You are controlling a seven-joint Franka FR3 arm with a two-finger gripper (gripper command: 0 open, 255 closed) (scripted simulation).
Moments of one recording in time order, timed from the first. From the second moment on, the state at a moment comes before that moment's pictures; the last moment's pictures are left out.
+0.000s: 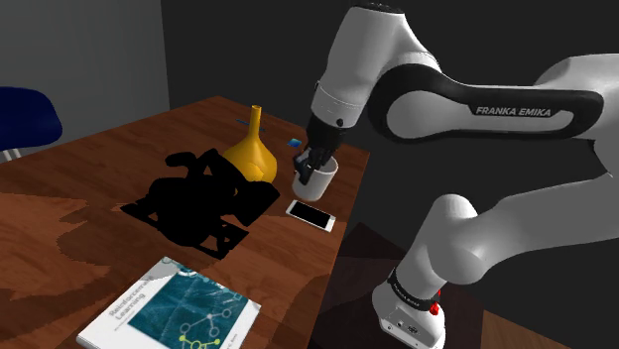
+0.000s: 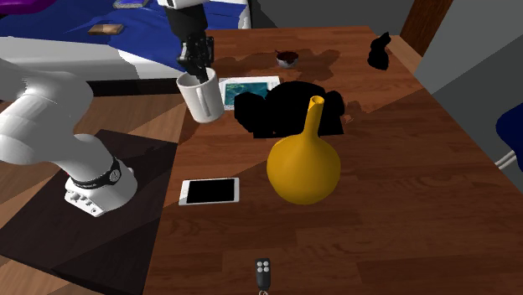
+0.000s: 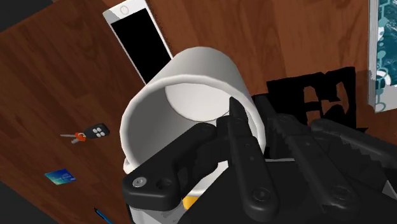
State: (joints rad) arm 0.20 -0.72 0.29 -2.49 0.06 1.89 0.44
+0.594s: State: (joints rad) arm 0.31 -0.84 0.45 -2.51 0.19 1.80 0.63
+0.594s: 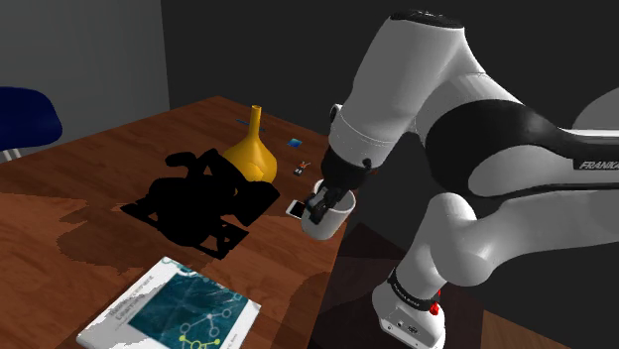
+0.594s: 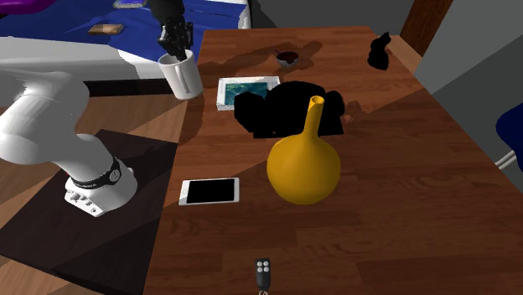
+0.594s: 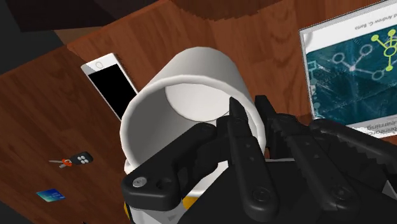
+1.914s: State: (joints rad) arm 0.39 -0.85 0.62 -2.67 0.31 1.95 0.75
